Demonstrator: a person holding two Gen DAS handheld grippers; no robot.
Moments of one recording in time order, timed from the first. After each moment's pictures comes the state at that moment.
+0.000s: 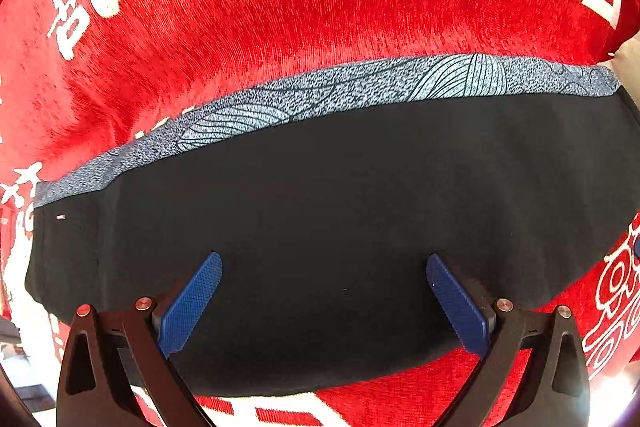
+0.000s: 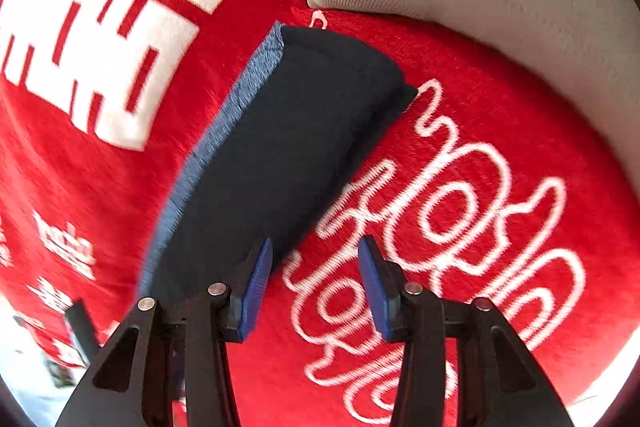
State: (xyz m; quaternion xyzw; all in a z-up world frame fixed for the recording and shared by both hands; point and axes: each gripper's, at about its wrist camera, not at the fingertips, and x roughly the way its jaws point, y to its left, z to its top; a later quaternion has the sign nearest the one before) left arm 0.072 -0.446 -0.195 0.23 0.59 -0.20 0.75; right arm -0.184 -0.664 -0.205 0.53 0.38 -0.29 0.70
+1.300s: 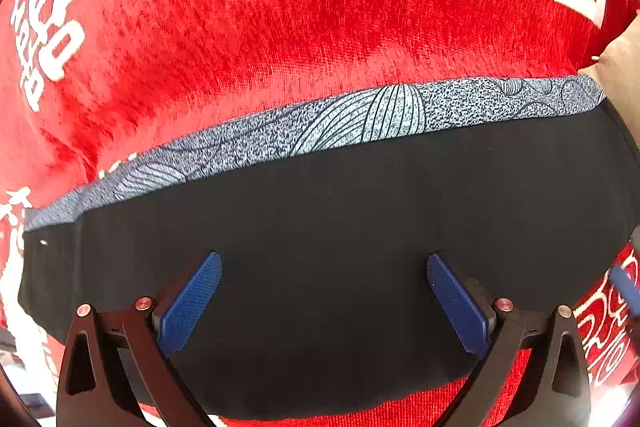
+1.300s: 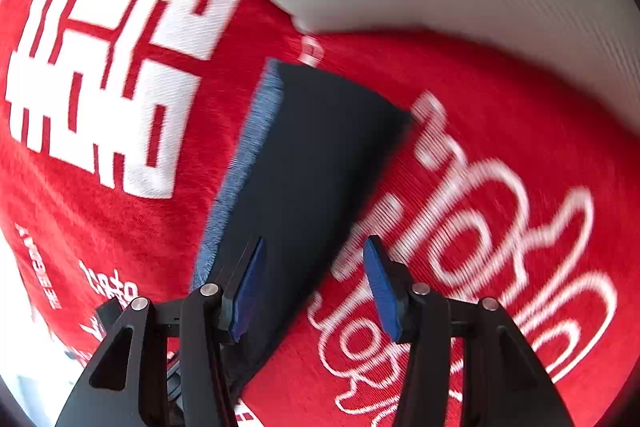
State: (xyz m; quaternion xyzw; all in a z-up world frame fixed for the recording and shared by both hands) left arm 0.072 -0.501 -0.201 0.23 0.57 -0.22 0.76; right arm -0.224 -0.680 -0.218 0.61 0.29 -0.26 0.69
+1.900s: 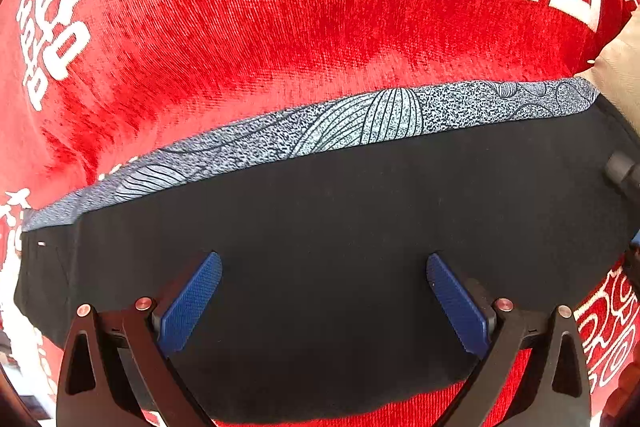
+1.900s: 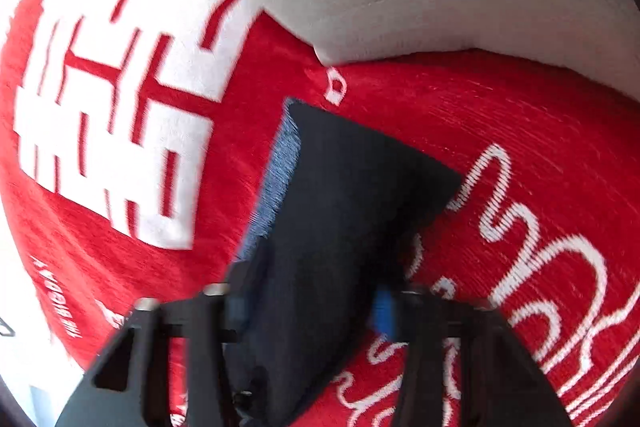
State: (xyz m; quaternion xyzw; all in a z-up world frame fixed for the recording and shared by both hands) left arm 0.064 -0.497 -0.214 0.23 0.55 -0.22 0.77; right arm -0.177 -0.709 -0.232 0.60 0.25 -0.27 0.71
